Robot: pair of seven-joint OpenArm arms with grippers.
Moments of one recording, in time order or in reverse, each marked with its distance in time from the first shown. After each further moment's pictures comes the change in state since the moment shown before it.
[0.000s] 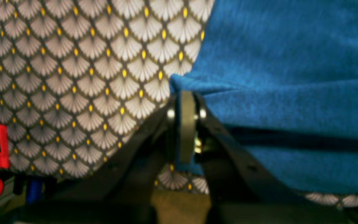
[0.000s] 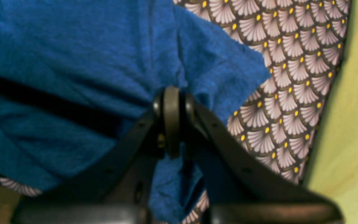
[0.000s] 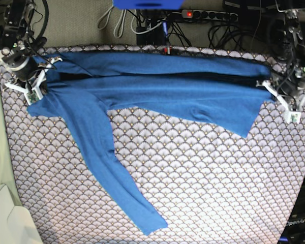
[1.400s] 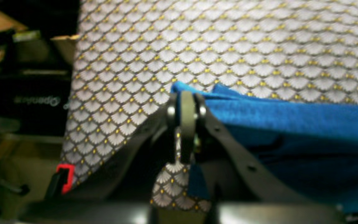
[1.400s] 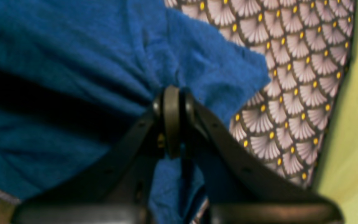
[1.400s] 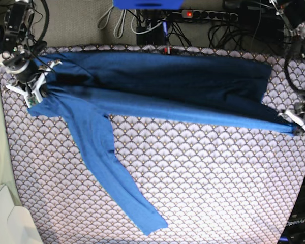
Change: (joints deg) left arm -10.9 0.1 -13.9 14.2 -9.9 -6.5 16.3; right arm 2.1 0.1 0.0 -3.3 0.0 -0.1 0.2
